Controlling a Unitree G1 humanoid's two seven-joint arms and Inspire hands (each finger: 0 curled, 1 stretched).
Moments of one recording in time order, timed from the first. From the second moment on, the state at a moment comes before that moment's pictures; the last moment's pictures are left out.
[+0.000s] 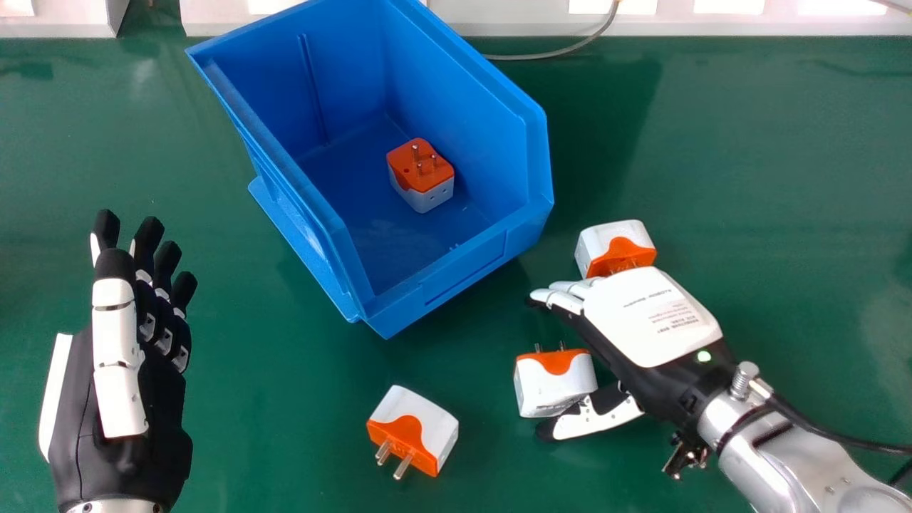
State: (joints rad) left arm 0.44 0.02 0.24 -0.32 -0.35 -0.16 -0.21; right arm -0.18 -0.50 0.45 0.31 -0.99 -0.23 -0.14
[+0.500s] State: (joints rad) left arm 0.44 0.02 0.24 -0.33 -0.35 -0.16 -0.21; right arm -0.23 -0.47 0.49 0.40 -0.91 -0.29 -0.24
